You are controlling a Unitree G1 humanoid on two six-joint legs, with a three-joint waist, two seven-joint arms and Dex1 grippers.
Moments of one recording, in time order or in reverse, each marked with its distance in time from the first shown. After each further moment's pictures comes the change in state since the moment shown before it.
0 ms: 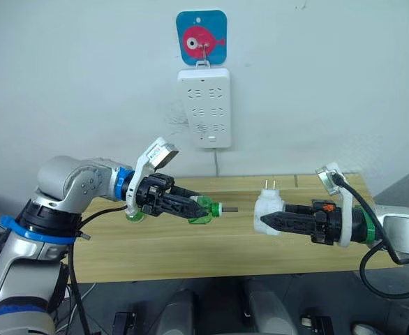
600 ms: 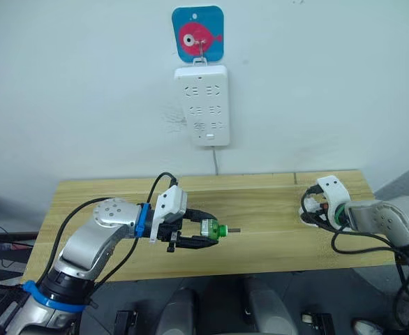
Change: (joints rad) left arm 0.415 -0.127 -0.003 -0.201 0.384 -0.666 0.191; right arm -0.296 0.230 0.273 0.532 -0.943 0.175 -0.091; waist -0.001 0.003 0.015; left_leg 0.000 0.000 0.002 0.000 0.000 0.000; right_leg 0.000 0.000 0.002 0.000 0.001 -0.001
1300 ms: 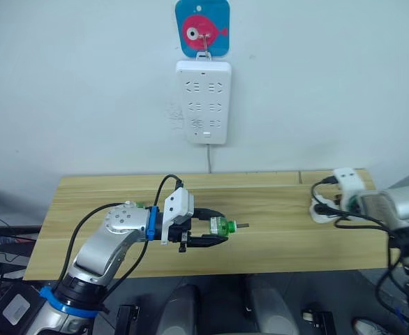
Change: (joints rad) left arm 0.016 -0.143 0.005 0.034 0.030 -0.076 0.093; right arm 0.030 0.008 -0.278 -0.045 -0.311 0.081 0.182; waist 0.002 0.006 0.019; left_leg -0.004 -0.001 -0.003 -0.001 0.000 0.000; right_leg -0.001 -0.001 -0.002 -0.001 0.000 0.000
